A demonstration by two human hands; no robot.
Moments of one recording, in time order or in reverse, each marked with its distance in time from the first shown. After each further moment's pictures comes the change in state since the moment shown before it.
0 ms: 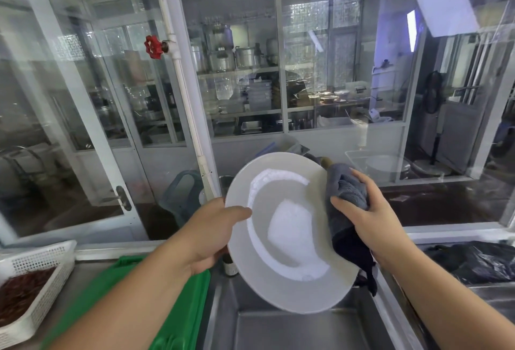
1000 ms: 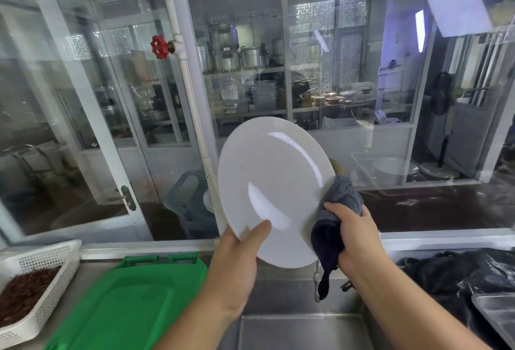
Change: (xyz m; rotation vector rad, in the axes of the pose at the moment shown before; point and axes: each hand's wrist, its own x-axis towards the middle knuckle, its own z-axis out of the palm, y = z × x) left_hand -0.017 -0.042 0.043 -0.343 0.142 0.229; right_hand 0.007 0.020 0.064 0.686 0.224 0.357
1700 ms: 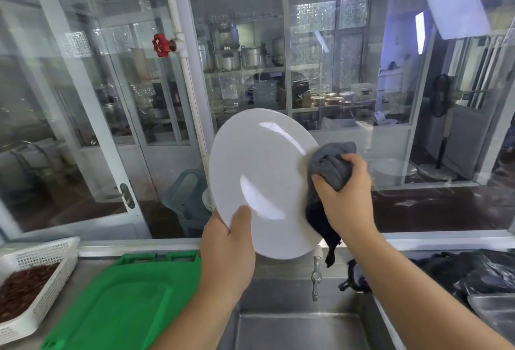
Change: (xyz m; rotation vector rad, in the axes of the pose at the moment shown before) left_hand 0.012 -0.003 0.000 0.113 0.232 0.242; right_hand -0.003 -0.037 0.032 -0.799 -0.004 -0.557
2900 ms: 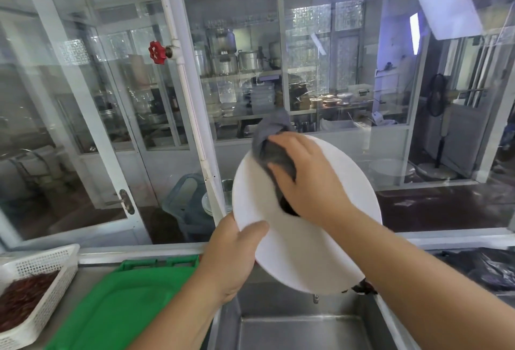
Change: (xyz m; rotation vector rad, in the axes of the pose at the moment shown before) left_hand 0.010 0.010 -0.004 0.052 -0.365 -0.124; right_hand 0.002 -0.069 0.017 -0.313 -0.251 -0.690
